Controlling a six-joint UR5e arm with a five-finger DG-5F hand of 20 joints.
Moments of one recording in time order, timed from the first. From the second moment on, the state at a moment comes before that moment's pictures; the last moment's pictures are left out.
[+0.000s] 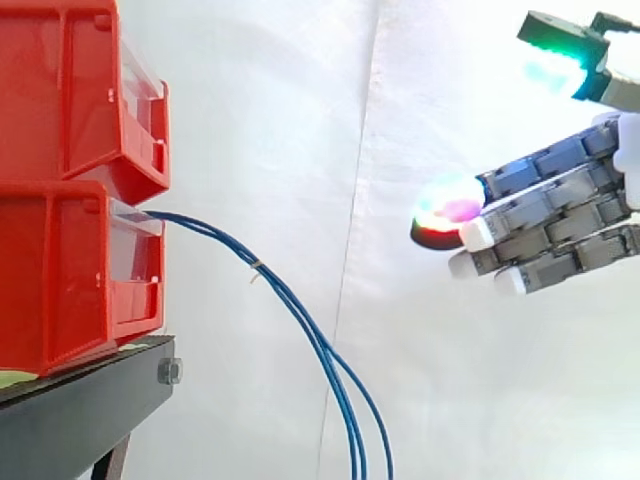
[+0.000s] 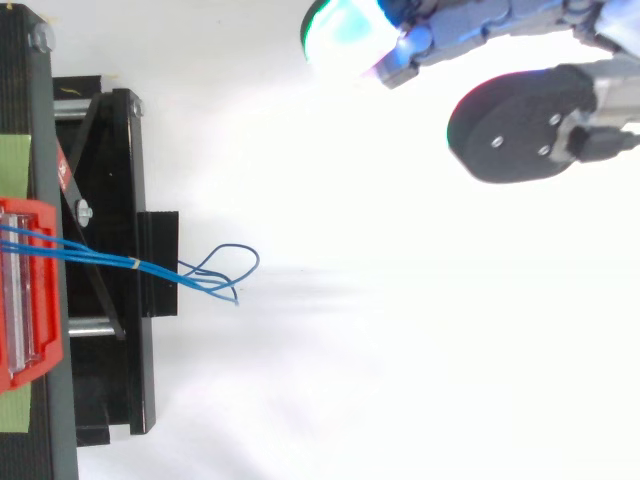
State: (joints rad) arm 0.15 -1.97 -1.52 -2.78 -1.01 -0.21
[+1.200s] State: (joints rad) arm 0.22 -2.14 -1.50 -2.53 -0.94 -0.30
